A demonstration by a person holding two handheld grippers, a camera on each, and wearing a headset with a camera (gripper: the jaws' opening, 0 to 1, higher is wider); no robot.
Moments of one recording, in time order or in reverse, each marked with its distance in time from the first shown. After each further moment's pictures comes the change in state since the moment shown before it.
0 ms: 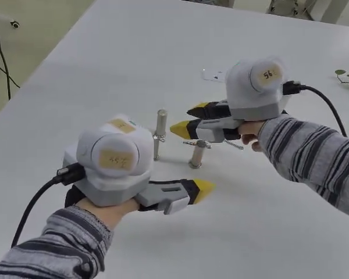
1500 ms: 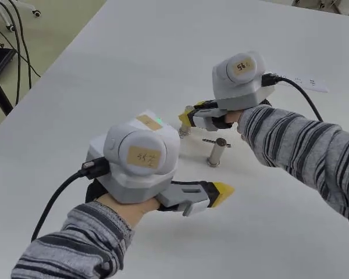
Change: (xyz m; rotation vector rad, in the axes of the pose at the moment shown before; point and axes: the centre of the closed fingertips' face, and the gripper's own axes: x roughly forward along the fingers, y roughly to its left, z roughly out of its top) left arm 0.003 -0.003 -0.006 0.007 0.038 -0.016; right arm 0.039 -0.026 -0.021 0.060 0.111 -0.097
